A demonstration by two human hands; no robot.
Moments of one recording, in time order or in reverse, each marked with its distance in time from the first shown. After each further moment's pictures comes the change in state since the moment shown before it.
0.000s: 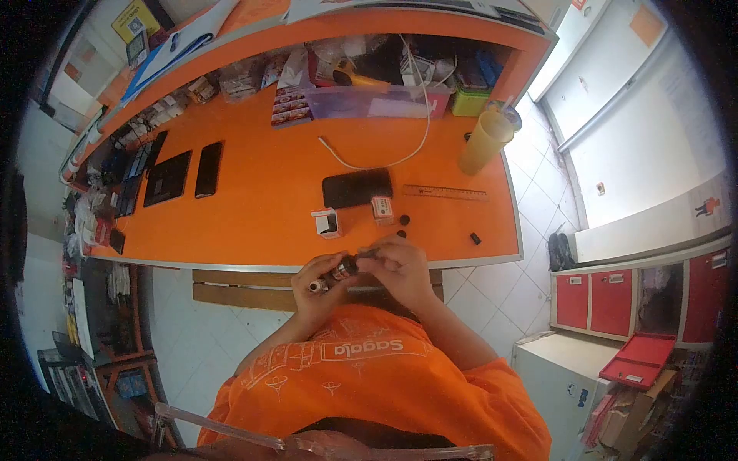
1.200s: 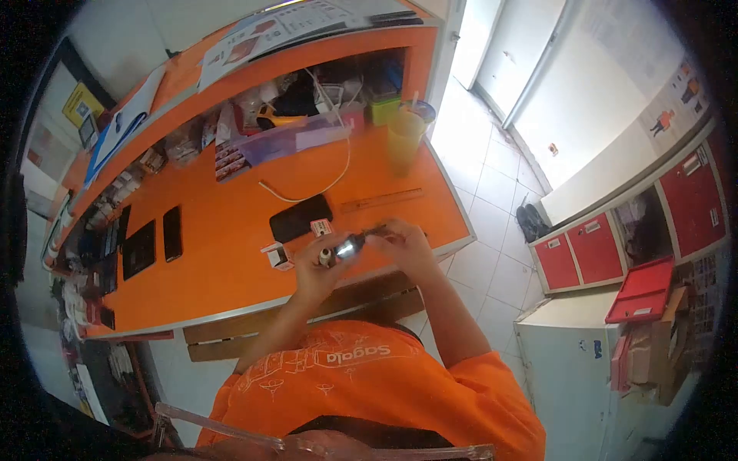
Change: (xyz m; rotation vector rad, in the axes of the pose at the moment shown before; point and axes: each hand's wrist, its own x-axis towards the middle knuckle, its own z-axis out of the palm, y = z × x) left_hand 0.059 0.002 0.078 -0.162 -0.288 0.066; right_hand -0.007 -0.010 -0.084 0.209 0.293 0.224
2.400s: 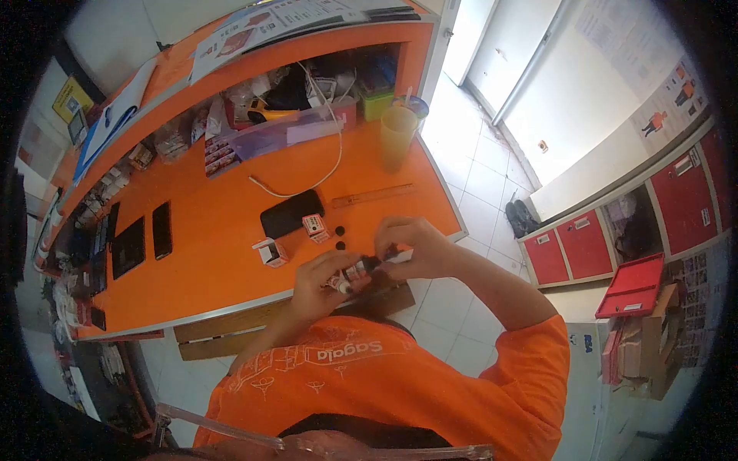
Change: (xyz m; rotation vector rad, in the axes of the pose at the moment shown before) left_hand -0.010 0.040 -0.008 0.070 -0.312 0.119; right_hand 0.000 -0.054 -0.035 -0.409 -0.632 -0.325
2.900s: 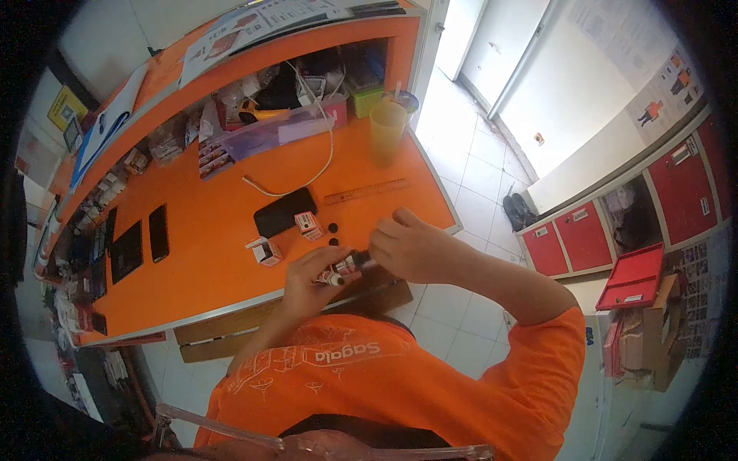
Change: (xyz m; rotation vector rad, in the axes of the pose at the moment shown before) left_hand 0.002 0.006 0.000 0.028 0.020 -0.046; right_hand -0.007 -0.031 0.000 -1.366 -0.227 -0.333
